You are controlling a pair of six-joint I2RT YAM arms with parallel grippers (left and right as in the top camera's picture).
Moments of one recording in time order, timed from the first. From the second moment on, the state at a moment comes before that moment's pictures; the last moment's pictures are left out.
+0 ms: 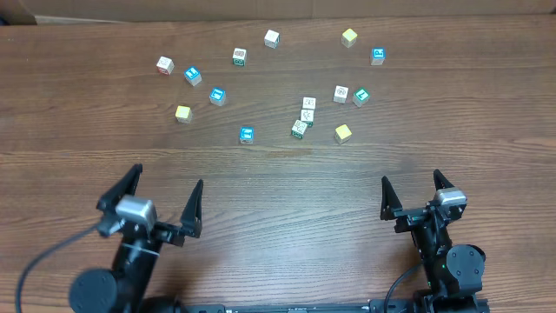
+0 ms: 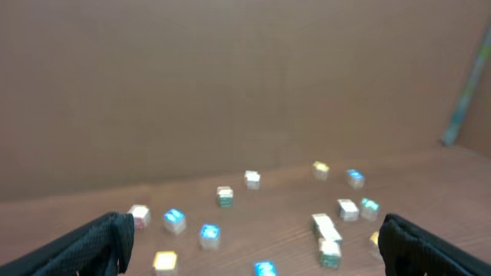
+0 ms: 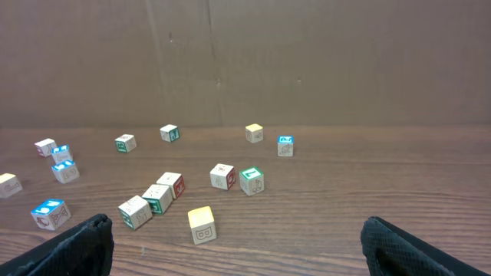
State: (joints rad) left arm 0.10 0.26 0.55 -0.29 0.40 -0.06; right arm 0.09 0.01 0.02 -0.03 -0.06 0.07
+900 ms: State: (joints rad) left arm 0.03 1.69 2.12 -0.98 0.61 0.04; right arm 0.09 0.01 0.02 -0.03 -0.06 0.07
